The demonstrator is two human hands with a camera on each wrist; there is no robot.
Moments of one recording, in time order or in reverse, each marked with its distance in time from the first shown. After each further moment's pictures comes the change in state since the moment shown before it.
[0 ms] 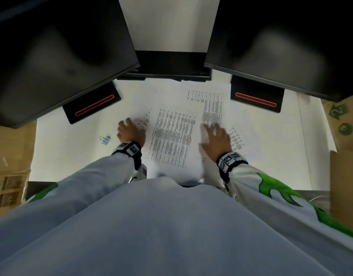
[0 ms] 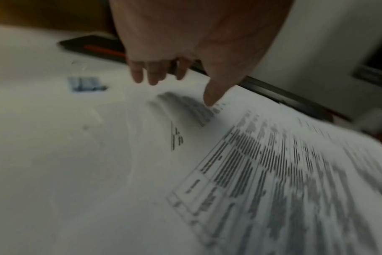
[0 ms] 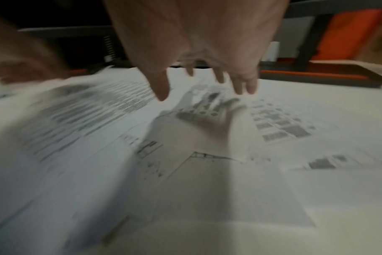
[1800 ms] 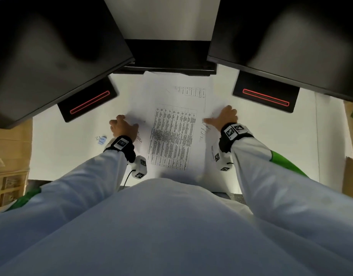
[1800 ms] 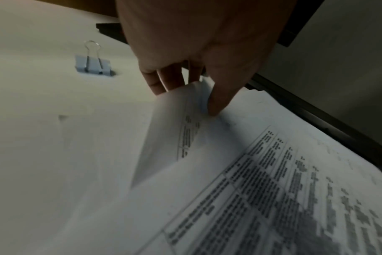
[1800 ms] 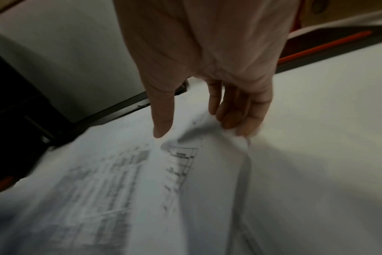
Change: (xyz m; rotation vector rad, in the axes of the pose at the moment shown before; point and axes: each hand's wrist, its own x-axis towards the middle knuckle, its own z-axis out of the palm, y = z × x) left_hand 0.030 0.012 -0.007 -0.192 0.022 -0.230; right_hand 0.103 0.004 -0.052 0.366 -0.079 0.451
